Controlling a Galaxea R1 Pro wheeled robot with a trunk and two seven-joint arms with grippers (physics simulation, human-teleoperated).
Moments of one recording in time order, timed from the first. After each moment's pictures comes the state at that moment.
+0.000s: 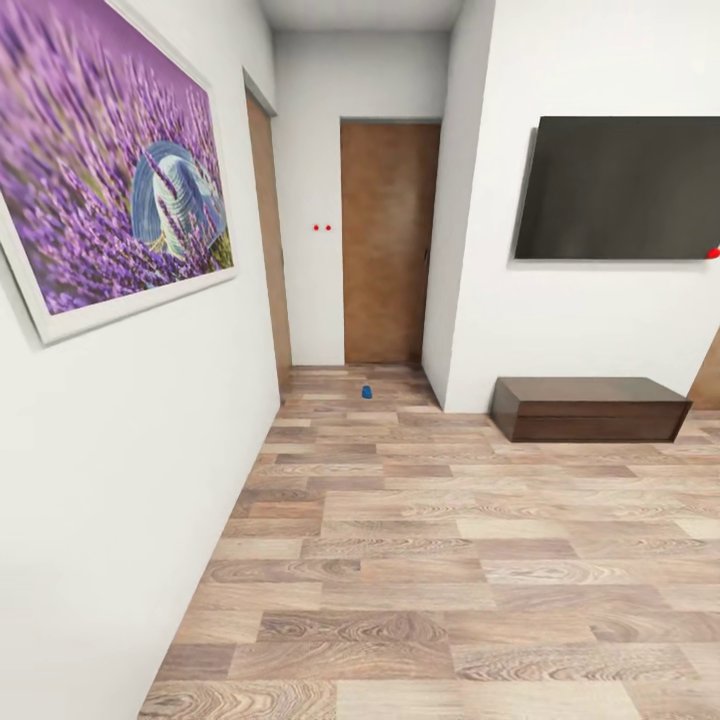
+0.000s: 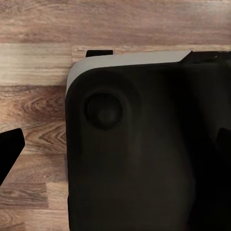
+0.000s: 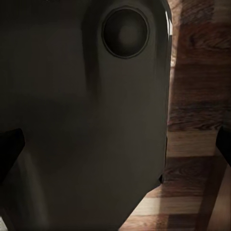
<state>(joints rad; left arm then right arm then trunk) 0.00 -0.01 0.00 -0.05 0.00 -0.14 0.00 0.00 0.00 -0.03 0.00 -0.01 0.00 0.00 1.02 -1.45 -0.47</state>
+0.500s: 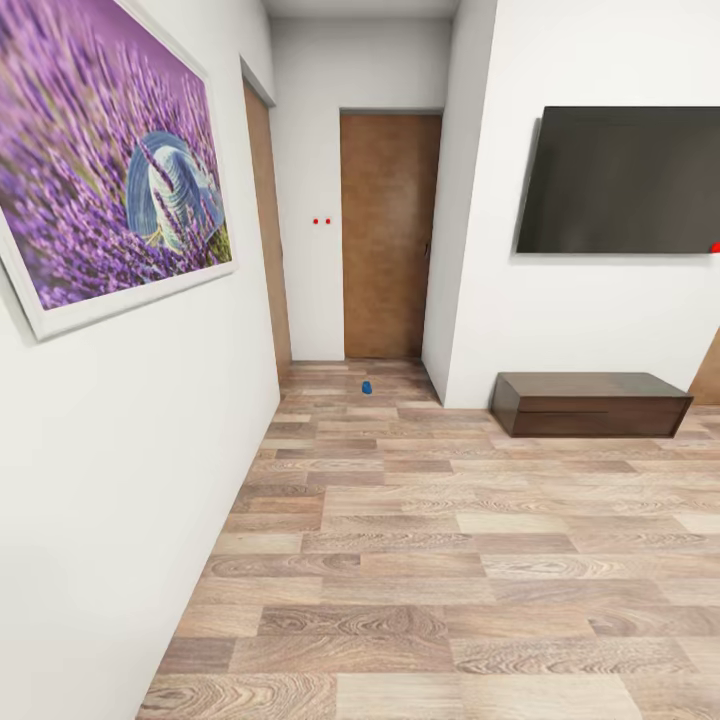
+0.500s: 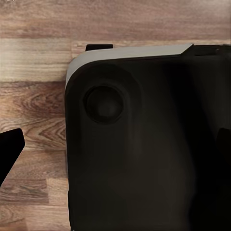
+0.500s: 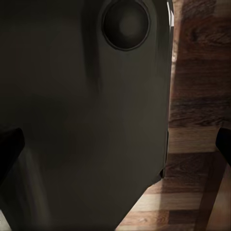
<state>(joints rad) 0.00 0.00 0.00 -0.05 0.00 -0.14 0.00 0.00 0.00 -0.04 0.00 -0.01 0.00 0.01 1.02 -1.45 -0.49</state>
